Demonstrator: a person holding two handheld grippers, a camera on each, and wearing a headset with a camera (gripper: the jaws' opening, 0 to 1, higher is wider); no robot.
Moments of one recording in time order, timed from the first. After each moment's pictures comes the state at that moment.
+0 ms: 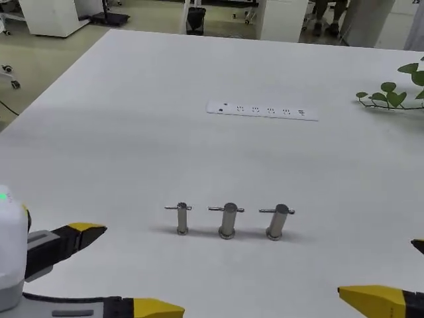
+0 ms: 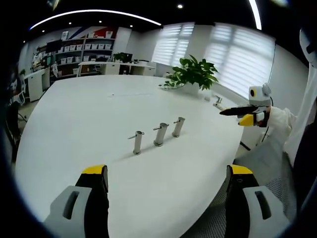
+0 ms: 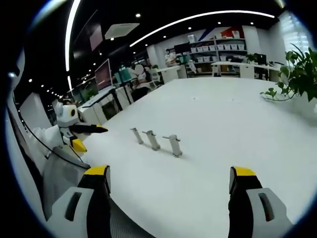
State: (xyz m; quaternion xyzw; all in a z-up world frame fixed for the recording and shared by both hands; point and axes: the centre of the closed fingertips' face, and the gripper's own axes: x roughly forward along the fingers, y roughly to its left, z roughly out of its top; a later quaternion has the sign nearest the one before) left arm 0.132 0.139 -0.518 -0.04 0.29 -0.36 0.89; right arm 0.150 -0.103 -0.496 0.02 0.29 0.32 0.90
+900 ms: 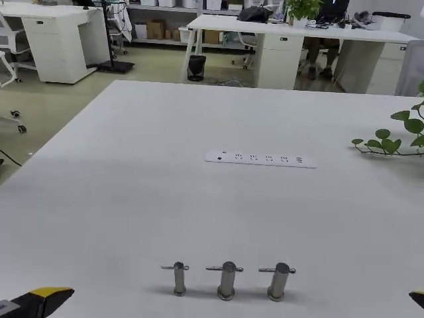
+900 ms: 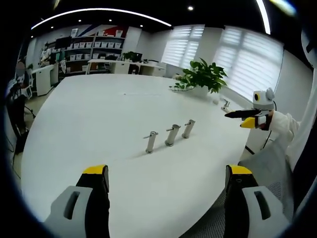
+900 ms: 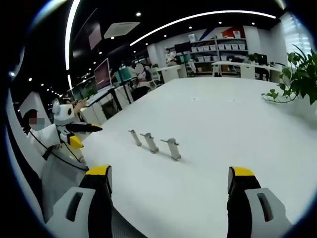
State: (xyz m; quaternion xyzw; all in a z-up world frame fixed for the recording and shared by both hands) left arm 0.136 0.162 -0.509 -0.04 0.29 -0.33 0.90; right arm 0.162 -0.100 -0.497 0.02 0.29 0.32 0.90
